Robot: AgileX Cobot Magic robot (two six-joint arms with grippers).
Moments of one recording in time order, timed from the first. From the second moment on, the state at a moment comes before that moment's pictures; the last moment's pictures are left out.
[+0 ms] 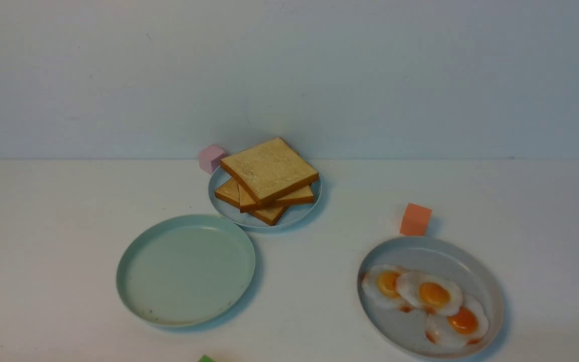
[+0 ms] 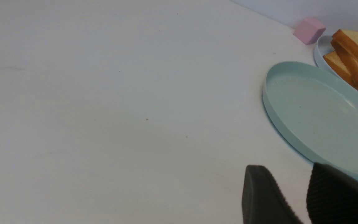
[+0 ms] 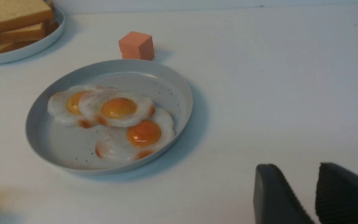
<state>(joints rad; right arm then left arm) -0.06 -0.01 0.02 0.23 0.40 -0.21 0.08 -0.01 0.03 -0.05 0.39 -0.32</state>
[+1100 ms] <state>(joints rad) -0.02 -0.01 0.02 0.23 0.39 -0.21 -0.23 0.50 -0.59 -0.22 0.49 -0.12</state>
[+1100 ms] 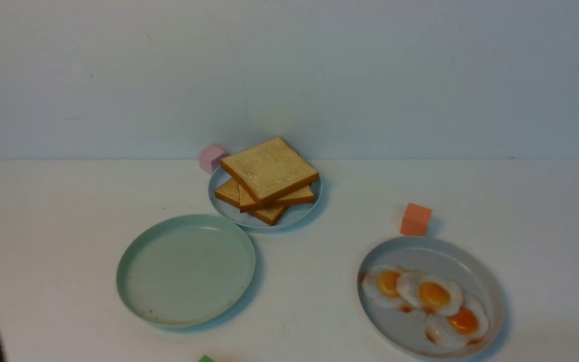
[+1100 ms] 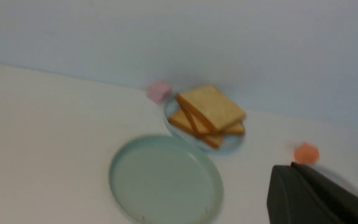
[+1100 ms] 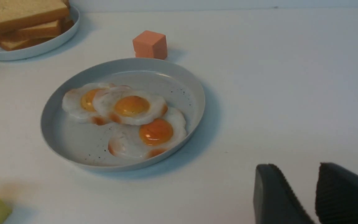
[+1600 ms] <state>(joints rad) 0.01 -0.01 -0.03 0.77 0.15 -0.07 -0.35 1.18 -0.90 -0.20 0.68 0.00</state>
